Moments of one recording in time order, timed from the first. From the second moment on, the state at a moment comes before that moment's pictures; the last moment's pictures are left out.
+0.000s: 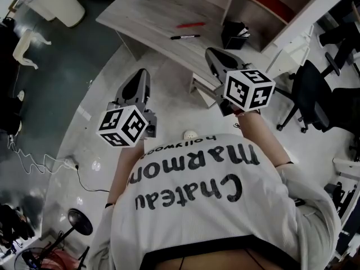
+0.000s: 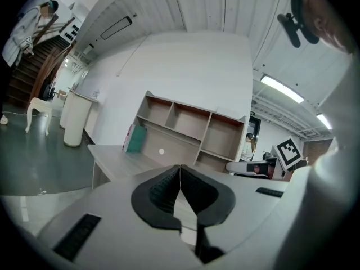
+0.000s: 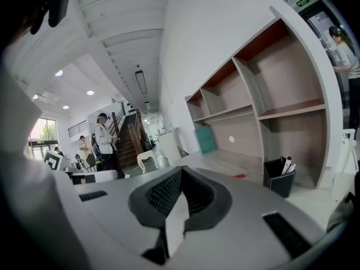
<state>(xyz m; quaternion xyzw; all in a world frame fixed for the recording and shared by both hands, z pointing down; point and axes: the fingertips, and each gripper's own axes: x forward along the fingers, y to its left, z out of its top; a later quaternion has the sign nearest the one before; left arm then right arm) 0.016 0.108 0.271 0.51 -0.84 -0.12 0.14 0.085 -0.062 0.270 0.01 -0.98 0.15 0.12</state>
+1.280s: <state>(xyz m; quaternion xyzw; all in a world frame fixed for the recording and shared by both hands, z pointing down) -0.190 0.045 0.348 0.47 -0.85 -0.10 0.21 -0.089 -0.144 0.385 0.00 -0.94 0.27 0.22</state>
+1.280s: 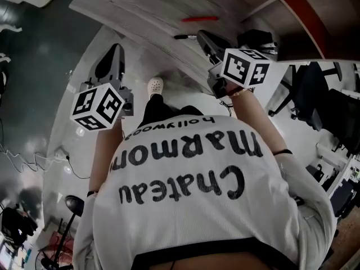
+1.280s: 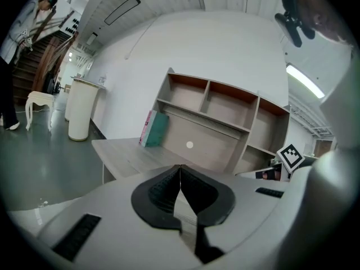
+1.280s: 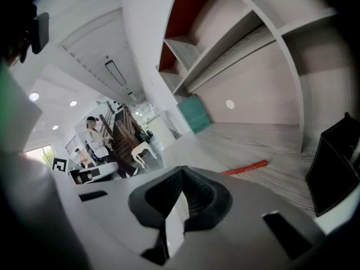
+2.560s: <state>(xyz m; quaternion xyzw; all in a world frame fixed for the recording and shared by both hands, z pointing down) -0.241 0.115 0.409 0.38 -0.88 -0.09 0.27 -0.149 -0.129 0.511 -0.21 -0.85 0.03 0.48</state>
